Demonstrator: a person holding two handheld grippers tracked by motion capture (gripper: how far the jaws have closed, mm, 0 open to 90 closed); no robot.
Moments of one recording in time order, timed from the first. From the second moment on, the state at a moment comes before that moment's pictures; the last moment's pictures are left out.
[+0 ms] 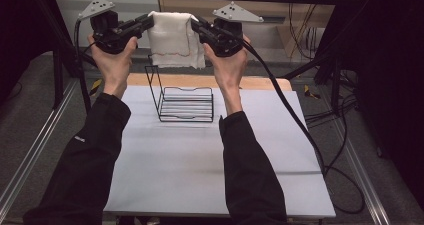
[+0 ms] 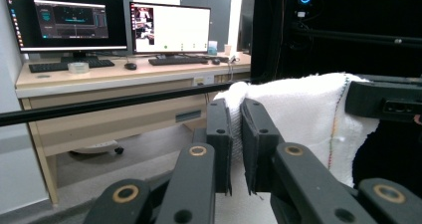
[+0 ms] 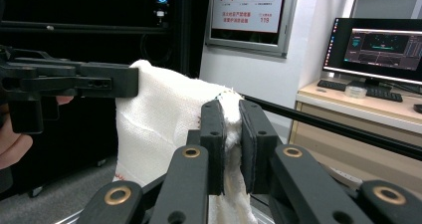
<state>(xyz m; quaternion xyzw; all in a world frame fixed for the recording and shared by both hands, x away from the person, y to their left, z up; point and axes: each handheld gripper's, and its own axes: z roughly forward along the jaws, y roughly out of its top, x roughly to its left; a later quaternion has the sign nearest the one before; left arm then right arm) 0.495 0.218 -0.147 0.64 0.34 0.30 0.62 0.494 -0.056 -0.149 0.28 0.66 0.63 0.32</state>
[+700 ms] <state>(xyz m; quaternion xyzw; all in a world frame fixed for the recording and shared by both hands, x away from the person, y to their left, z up) 0.524 0.217 -0.151 0.65 0.36 0.31 0.60 0.525 -0.052 -0.159 0.28 0.66 0.62 0.31</state>
